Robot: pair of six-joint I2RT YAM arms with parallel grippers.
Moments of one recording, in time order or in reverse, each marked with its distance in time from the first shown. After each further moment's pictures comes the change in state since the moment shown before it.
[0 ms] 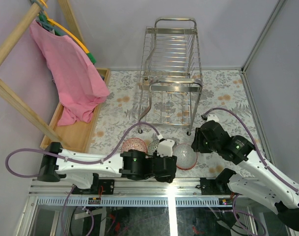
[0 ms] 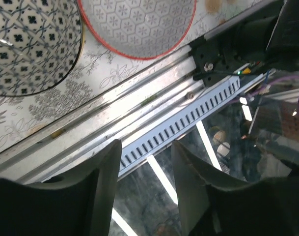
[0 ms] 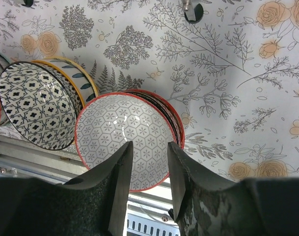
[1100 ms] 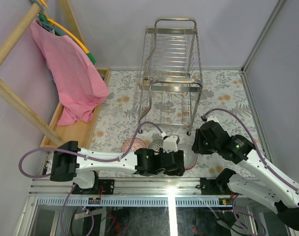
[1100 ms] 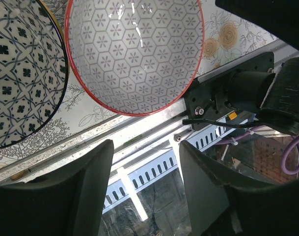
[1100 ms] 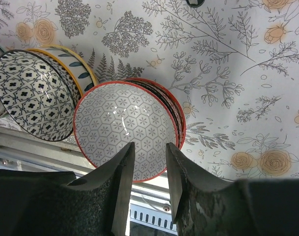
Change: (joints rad) left arm 0.081 0.158 -0.060 0.262 0.003 -0.104; right arm 0.000 0.004 0.013 -0.050 -0.031 0.024
